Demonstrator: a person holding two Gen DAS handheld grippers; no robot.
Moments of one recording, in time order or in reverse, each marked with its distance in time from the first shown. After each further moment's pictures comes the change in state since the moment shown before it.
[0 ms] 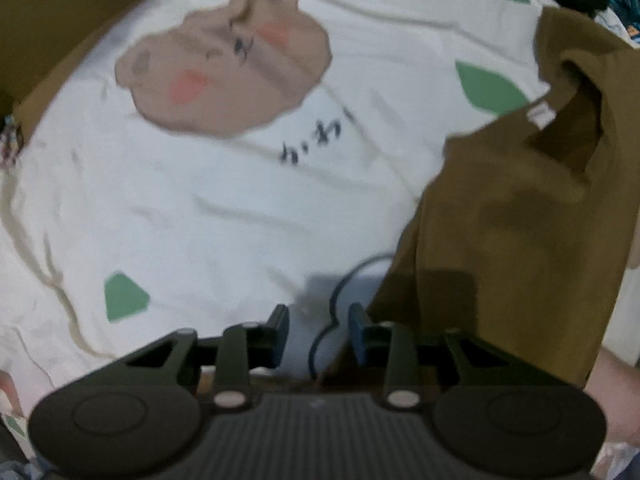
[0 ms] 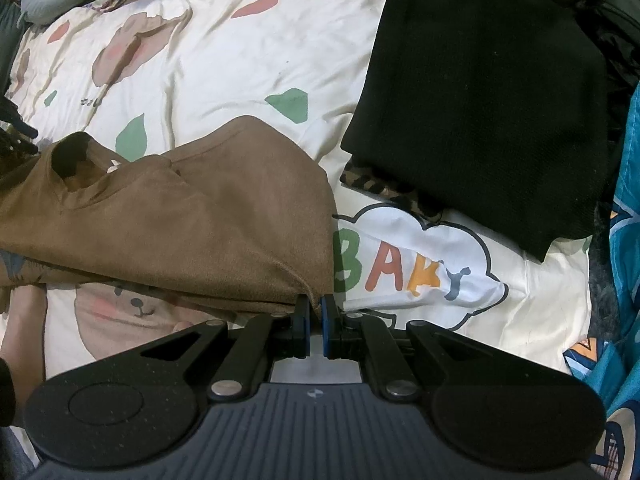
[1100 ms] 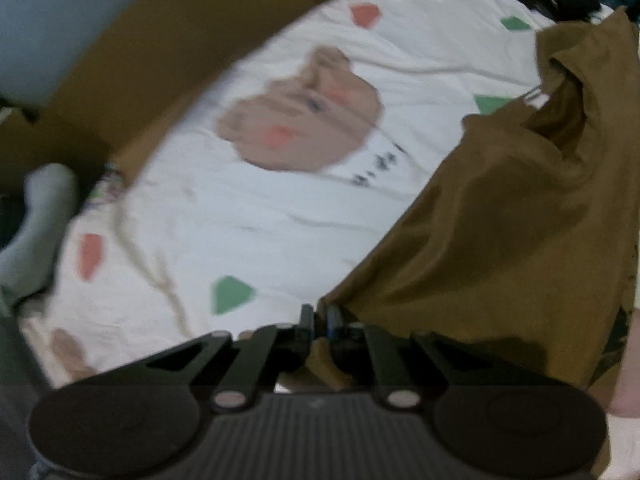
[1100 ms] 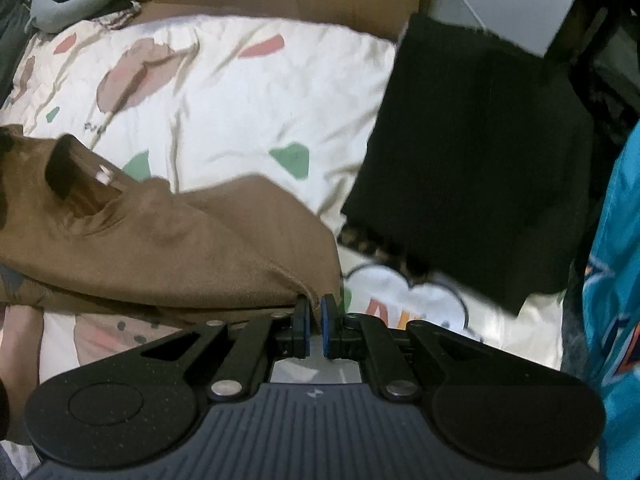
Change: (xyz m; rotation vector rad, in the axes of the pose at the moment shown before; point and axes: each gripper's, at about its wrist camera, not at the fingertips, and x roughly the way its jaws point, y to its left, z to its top) left arm -0.082 -0.008 -0.056 0.033 -0.253 0.316; right arm -0.026 0.015 0.030 -0.060 -0.103 -0.060
